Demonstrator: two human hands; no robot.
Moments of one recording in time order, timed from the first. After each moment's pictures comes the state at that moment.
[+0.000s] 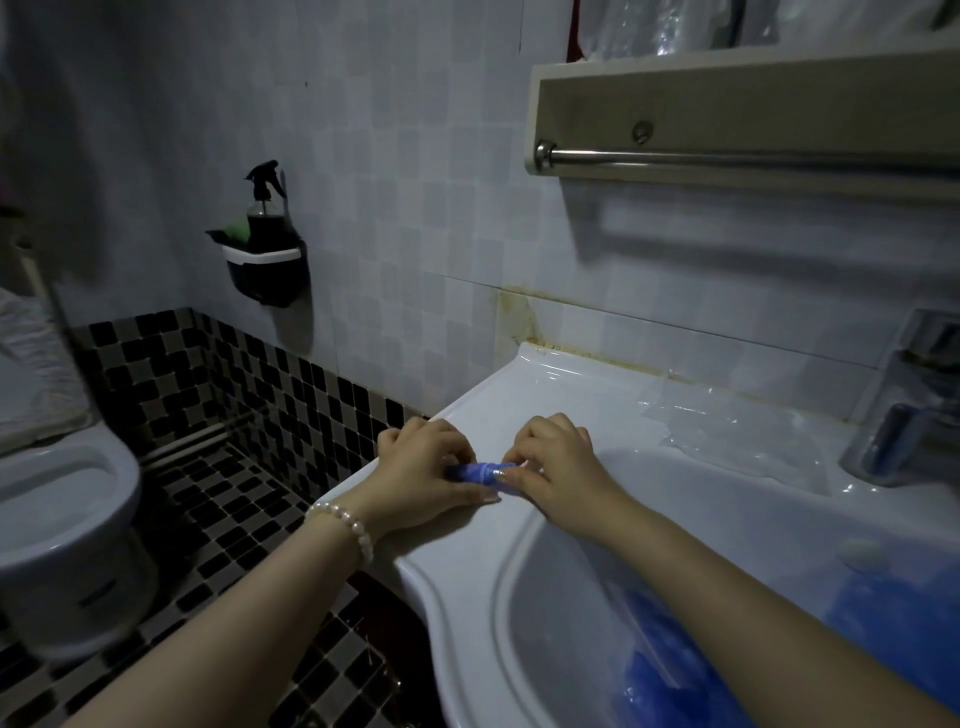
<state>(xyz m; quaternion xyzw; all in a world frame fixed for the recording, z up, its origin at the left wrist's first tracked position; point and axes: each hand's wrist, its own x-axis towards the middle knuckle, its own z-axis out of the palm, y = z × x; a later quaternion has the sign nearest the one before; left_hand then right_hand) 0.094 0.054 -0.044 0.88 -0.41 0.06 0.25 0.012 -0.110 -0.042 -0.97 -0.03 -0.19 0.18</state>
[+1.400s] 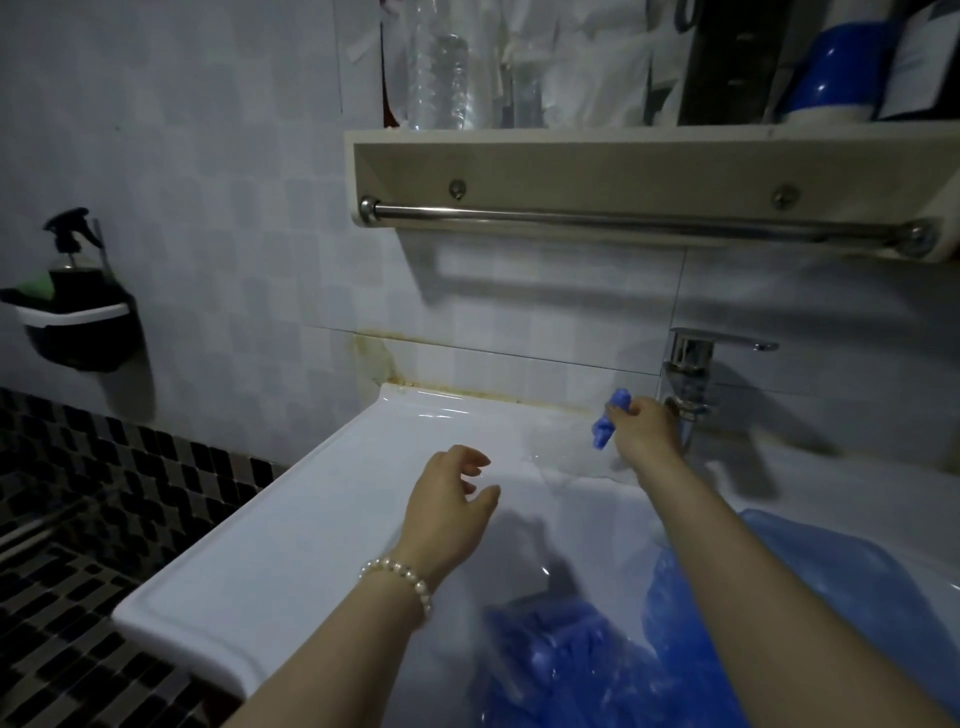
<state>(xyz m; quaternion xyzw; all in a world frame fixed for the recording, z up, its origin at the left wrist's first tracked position) 0.010 -0.082 -0.040 0.79 -0.36 0.00 0.50 -0.064 -0.296 -0.005 -0.73 0.45 -0.36 0.37</state>
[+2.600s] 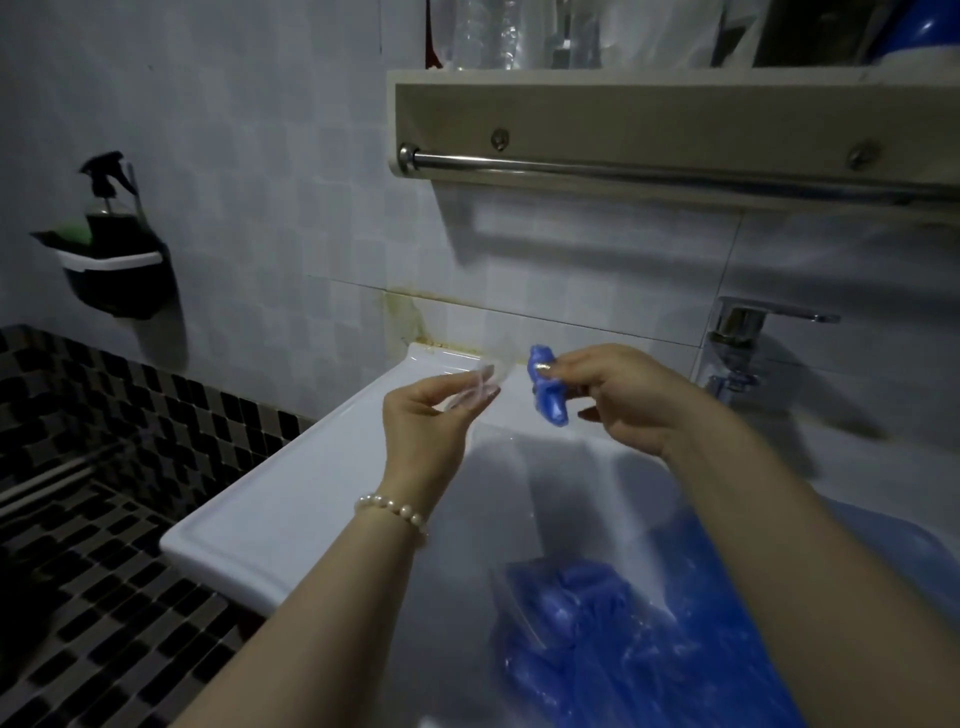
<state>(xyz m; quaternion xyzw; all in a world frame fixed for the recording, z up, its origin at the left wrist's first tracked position) 0.018 -0.057 -0.010 0.58 -0.27 0.01 0.76 -0.083 -0.180 0.062 -0.78 0.18 -0.15 0.58</state>
